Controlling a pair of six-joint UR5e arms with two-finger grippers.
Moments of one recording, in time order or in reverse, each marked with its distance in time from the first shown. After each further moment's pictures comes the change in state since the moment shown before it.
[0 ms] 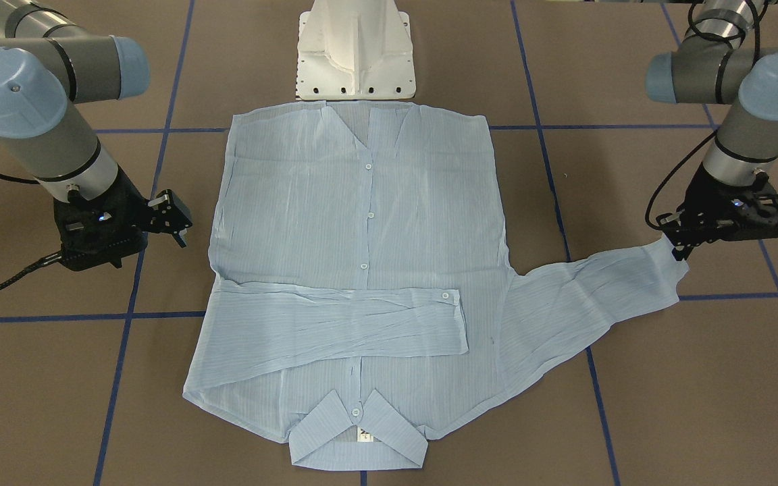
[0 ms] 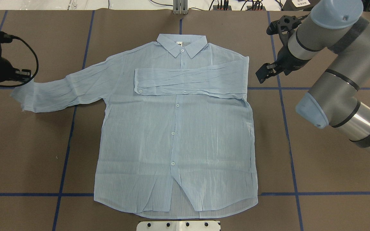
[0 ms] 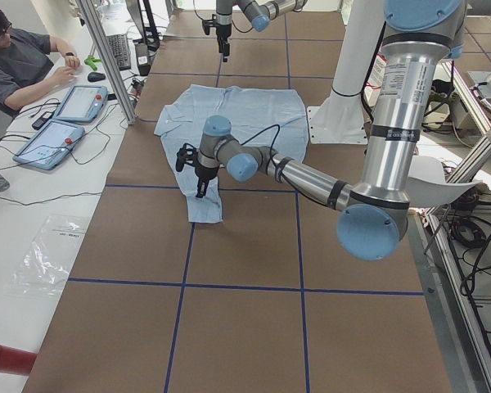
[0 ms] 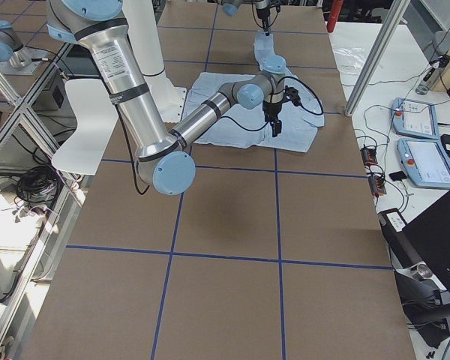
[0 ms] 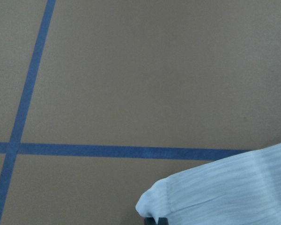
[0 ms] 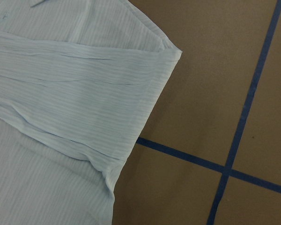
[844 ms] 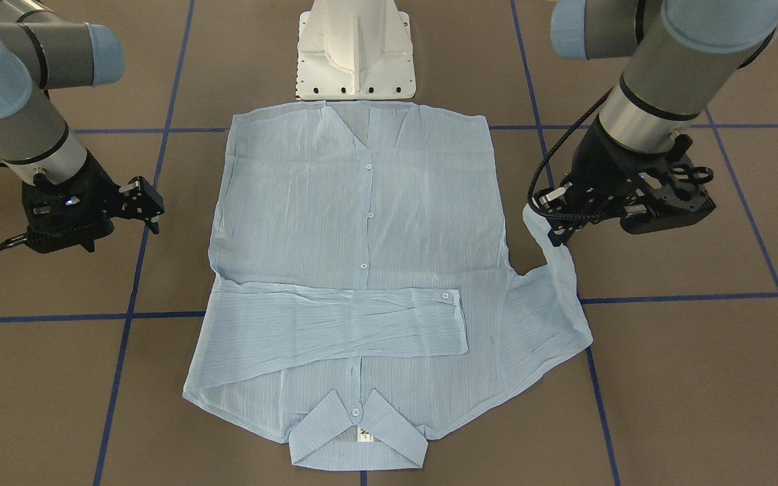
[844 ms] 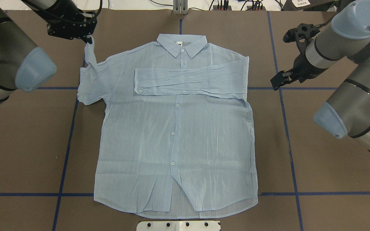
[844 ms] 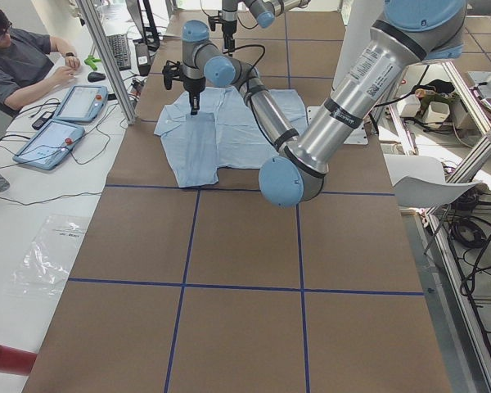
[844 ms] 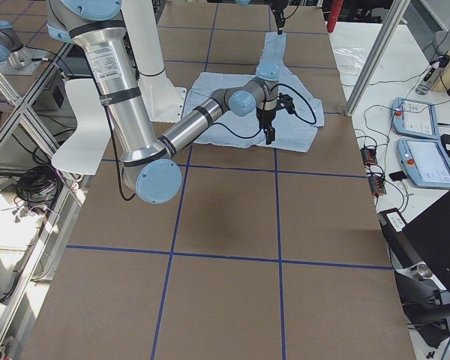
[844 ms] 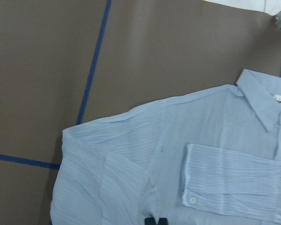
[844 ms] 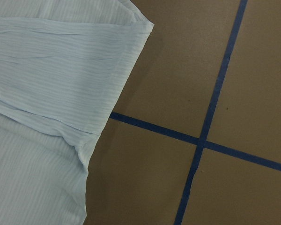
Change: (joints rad) left arm -0.014 -0.486 0.002 0.358 -0.241 -0.298; right arm 0.010 -0.091 0.058 0.001 0.002 0.007
